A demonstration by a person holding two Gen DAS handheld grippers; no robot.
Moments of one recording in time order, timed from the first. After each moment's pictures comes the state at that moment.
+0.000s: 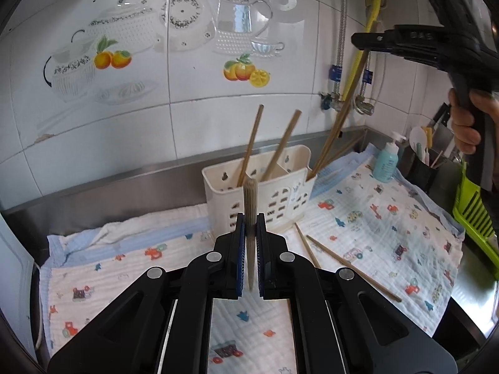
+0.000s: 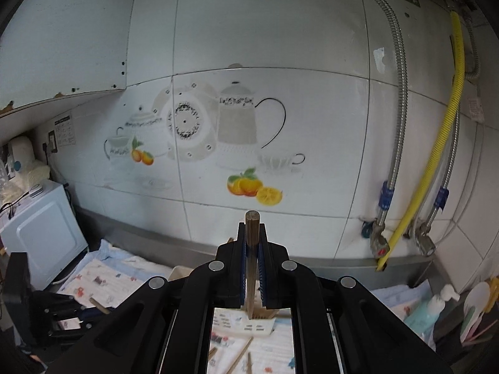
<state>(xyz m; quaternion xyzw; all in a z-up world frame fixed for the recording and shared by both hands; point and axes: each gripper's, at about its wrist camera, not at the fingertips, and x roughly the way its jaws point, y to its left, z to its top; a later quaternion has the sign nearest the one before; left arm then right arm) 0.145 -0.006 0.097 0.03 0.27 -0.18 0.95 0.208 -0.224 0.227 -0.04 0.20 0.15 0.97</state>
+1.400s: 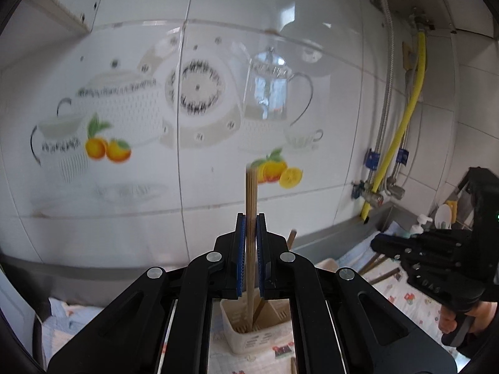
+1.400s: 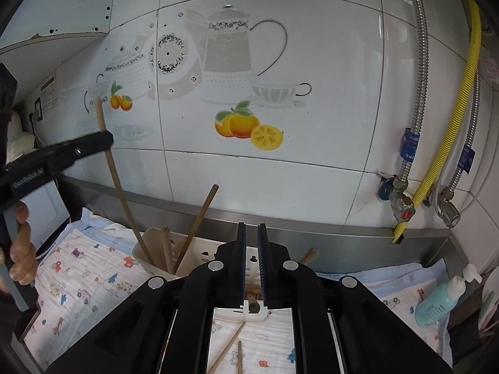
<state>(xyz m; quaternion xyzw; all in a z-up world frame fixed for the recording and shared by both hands) 0.243 -0.016 0.172 -0.02 0.18 -0.14 0.97 0.242 -0.220 0.146 -0.06 0.26 0.15 0.95</state>
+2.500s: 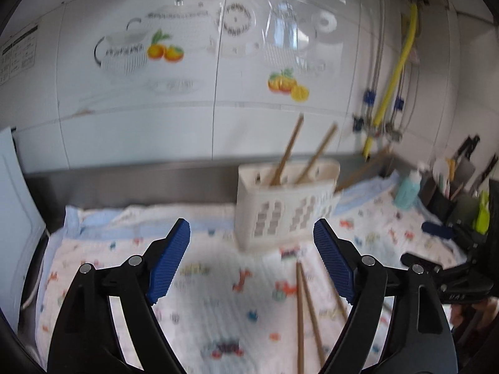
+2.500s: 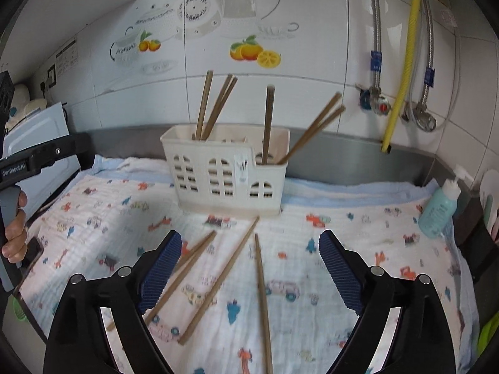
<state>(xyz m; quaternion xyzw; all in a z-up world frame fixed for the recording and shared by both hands) 0.119 0.014 0.075 -0.02 0.25 -0.10 0.96 0.108 -0.235 0.051 -0.05 0.30 0.13 0.94</state>
